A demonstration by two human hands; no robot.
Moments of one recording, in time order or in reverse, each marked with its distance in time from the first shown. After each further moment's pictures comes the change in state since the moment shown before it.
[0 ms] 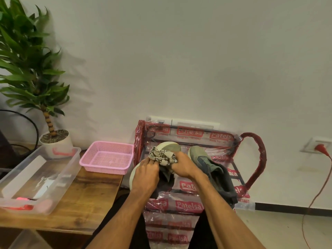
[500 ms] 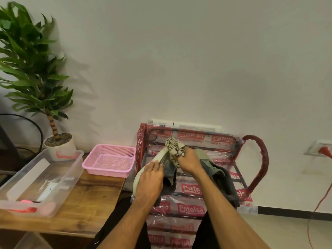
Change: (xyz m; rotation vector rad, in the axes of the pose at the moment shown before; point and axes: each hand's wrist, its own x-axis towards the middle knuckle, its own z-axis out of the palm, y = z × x) left_hand -0.005 0.004 0.016 0.060 -0.001 0.048; right_hand 0.005 -0.007 -0.015 0.192 0.255 0.151
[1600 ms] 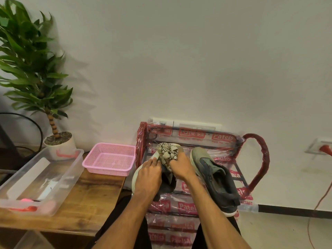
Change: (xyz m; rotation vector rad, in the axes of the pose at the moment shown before) left_hand 0.007 -0.002 -0.012 -0.008 -0.024 -0.050; right_hand -0.017 -0.006 0.026 -0.003 0.004 0.042
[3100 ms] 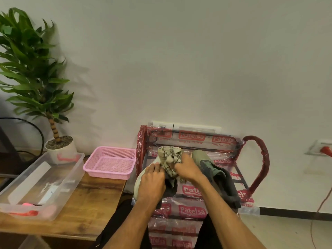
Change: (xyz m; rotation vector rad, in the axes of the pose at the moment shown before) left_hand -0.008 0.009 -0.002 0.047 -0.050 0.037; right_hand -0.004 -0.005 -0.022 0.013 -0.099 -0.043
